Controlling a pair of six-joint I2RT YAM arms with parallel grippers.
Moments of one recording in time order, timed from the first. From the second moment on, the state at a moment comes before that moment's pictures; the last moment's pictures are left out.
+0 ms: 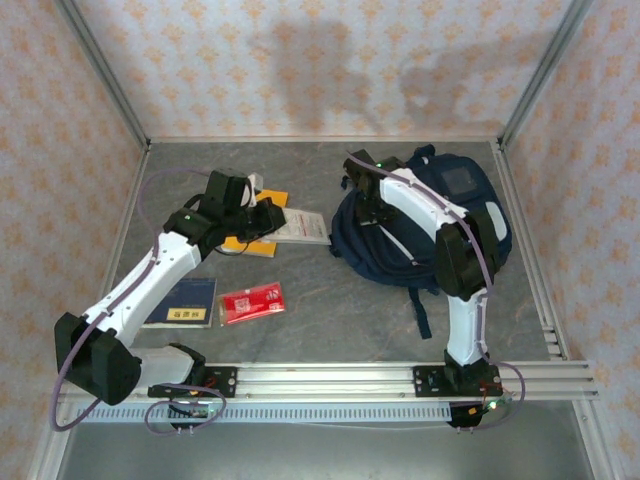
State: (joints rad) left arm -0.36 1.27 1.13 -0.61 0.33 -0.78; right arm 0.49 2.01 1.72 -1.13 0.23 0.34
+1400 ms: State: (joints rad) left arm -0.47 1.49 1.04 0.02 0.55 -1.10; right arm 0.47 1.60 1.68 -1.12 -0.05 0.40
